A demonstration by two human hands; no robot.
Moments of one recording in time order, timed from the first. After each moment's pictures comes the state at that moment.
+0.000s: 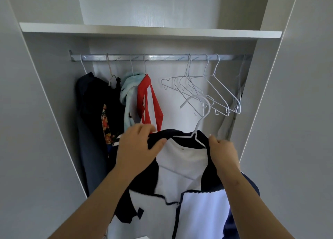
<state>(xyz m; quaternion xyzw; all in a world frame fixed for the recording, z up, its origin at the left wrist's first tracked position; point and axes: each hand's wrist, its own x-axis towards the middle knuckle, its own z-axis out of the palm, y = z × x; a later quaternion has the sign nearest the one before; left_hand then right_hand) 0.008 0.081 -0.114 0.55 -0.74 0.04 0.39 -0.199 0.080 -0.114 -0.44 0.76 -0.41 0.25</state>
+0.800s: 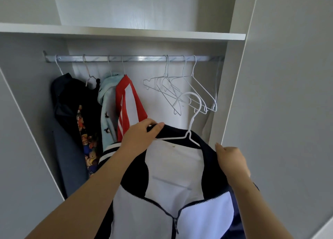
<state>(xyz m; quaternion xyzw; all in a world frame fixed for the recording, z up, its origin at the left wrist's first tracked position) -0.072 0.060 -0.100 0.58 -0.71 -0.16 0.36 -0.295 0.118 -0.125 -0.42 0.79 -0.38 0.24</state>
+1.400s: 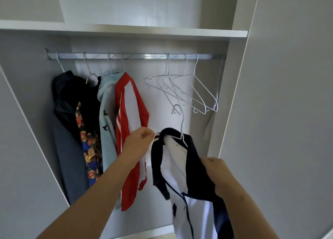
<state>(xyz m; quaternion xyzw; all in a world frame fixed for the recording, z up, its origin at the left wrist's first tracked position) -0.091 0.064 -0.131 0.58 -0.60 -0.32 0.44 -0.300 0.111 -0.163 -0.41 0.69 -0.40 0.45</state>
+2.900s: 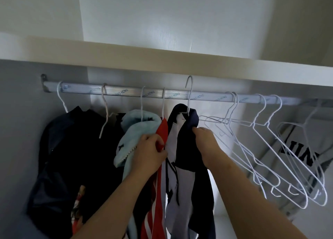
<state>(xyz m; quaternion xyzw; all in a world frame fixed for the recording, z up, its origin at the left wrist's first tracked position) 0.050 -0.258 -0.084 0.61 -0.63 -0.14 0.45 -0.093 -0.270 -0.026 -0.51 0.59 -0.47 0.41</state>
